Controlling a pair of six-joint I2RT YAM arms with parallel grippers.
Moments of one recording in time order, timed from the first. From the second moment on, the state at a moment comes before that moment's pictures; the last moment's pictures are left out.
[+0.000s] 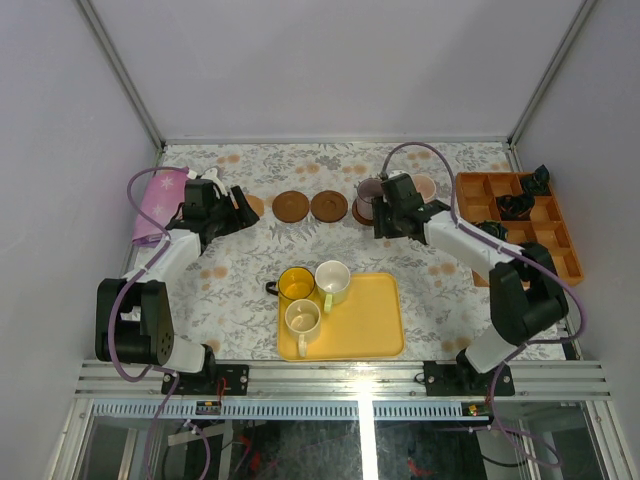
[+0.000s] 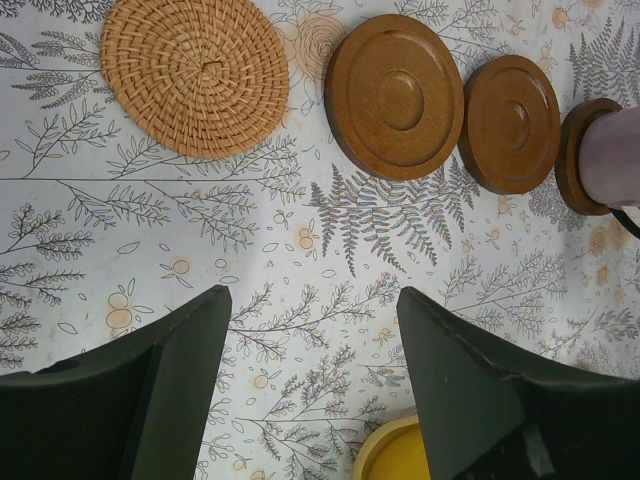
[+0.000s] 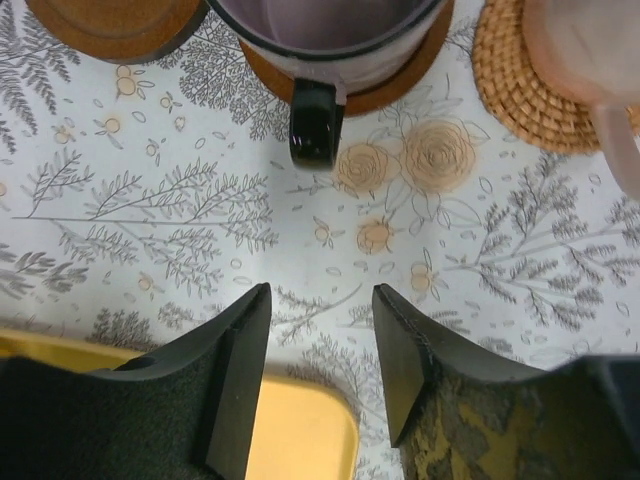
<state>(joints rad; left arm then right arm) -0.04 1.43 0.87 -0.13 0.25 -0.42 0.49 1.65 1.14 -0.40 0.12 0.31</state>
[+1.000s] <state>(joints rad) -0.04 1.43 0.87 -0.13 0.25 -0.42 0.49 1.64 0.87 -0.32 0.05 0.37</state>
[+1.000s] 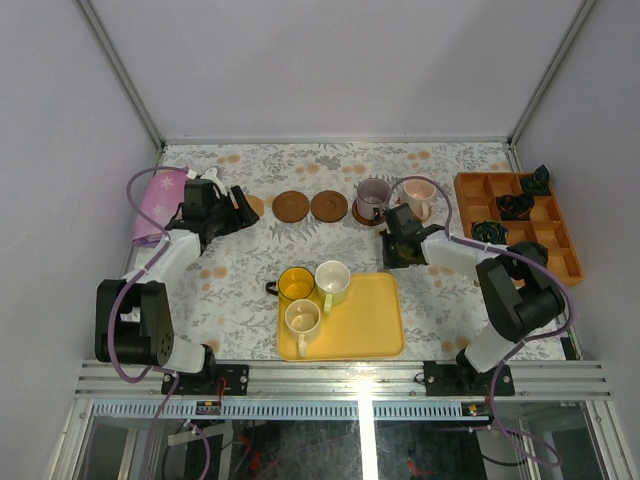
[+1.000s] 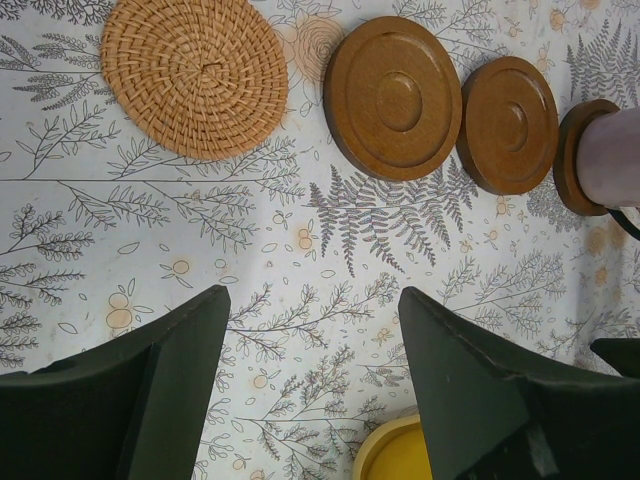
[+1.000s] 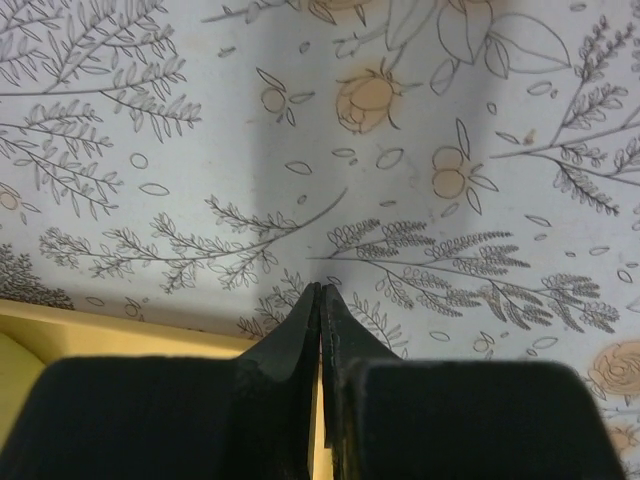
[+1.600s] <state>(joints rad) -0.04 1.43 0.87 -0.13 0.25 -0.42 0.60 1.63 0.87 -0.32 0.05 0.37</state>
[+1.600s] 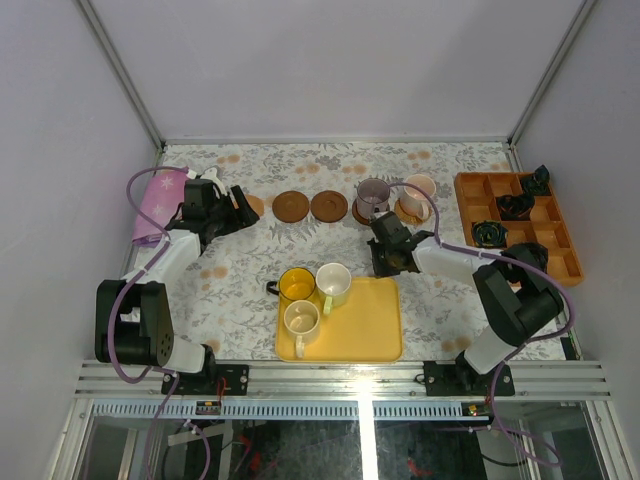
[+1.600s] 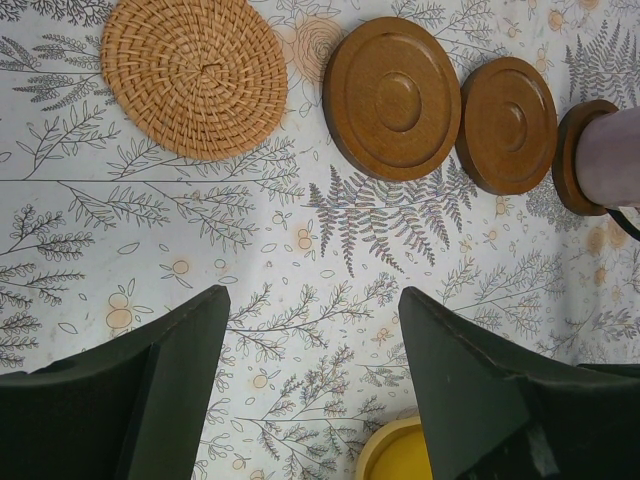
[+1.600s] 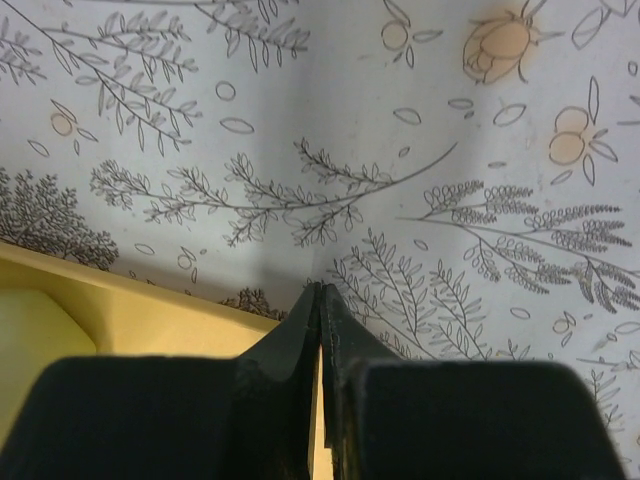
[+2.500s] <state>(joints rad) -0.05 1.43 0.87 -0.13 0.25 -0.42 0.63 1.49 0.91 -0.48 0.20 0.37</state>
